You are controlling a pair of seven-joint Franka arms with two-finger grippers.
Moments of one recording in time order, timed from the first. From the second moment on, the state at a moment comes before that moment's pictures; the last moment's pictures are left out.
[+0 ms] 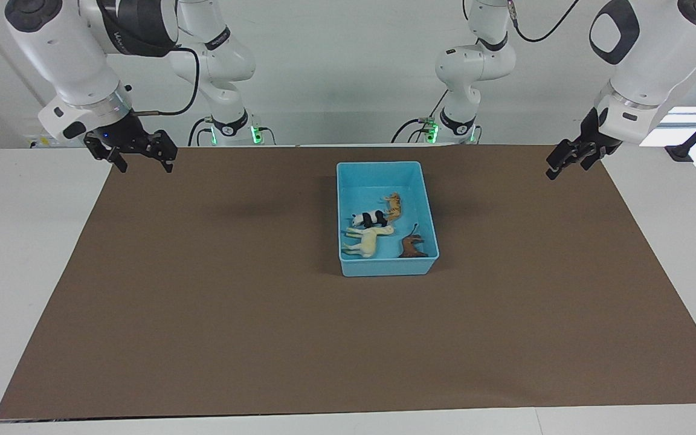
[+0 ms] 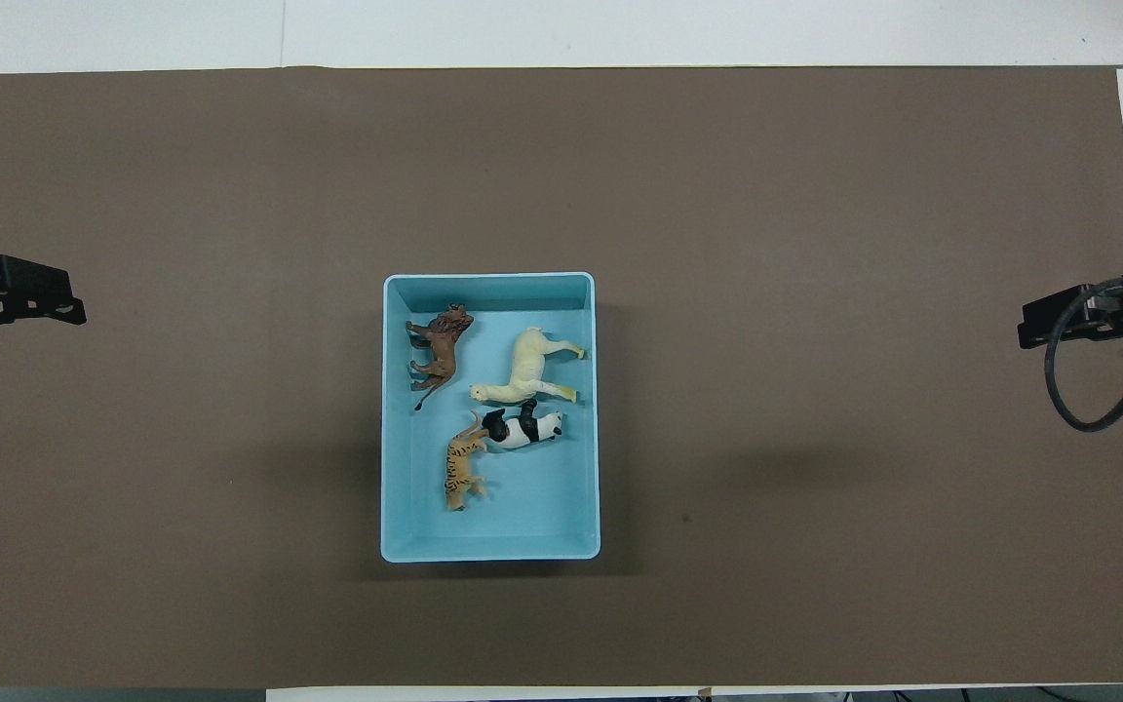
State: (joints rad) left arm 0.12 -0.05 -0.10 -1.73 -0.04 1.64 -0.17; right arm -0.07 -0.06 0.03 -1.73 -0.02 1.58 -0.04
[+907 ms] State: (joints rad) left arm 0.10 -0.03 -0.14 -1.70 -0.02 1.60 -0.04; right arm -0.07 -0.06 0.03 -1.73 -0.02 1.58 -0.08
